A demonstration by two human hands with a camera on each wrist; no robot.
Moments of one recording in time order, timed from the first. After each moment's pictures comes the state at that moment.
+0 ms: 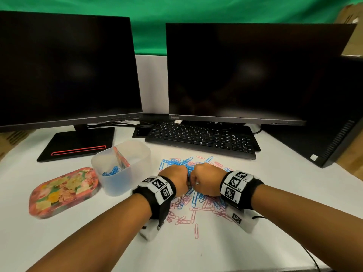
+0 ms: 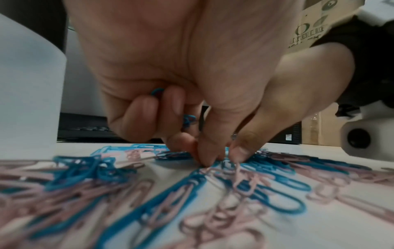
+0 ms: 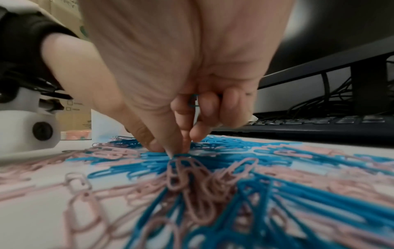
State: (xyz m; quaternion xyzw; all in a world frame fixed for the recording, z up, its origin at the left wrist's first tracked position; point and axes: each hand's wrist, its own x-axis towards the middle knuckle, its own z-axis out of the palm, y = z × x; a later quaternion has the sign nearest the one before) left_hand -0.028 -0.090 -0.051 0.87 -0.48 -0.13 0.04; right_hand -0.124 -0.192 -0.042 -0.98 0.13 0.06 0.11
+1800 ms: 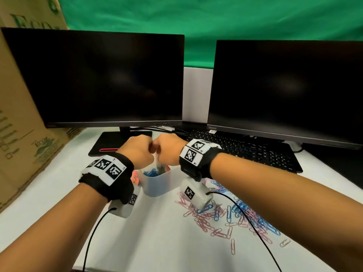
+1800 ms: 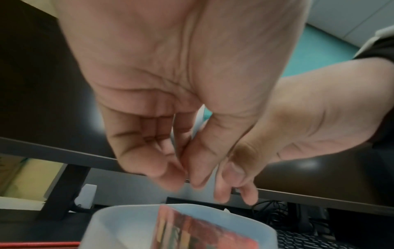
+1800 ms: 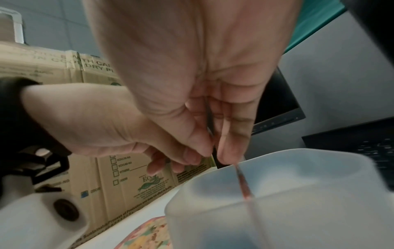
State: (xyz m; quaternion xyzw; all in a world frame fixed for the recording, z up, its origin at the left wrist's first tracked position) left_hand 0.085 0.048 0.041 0.93 -0.31 -0.04 0.19; right_hand 0.025 -0.064 0.051 -0.98 0.04 0.01 0.17
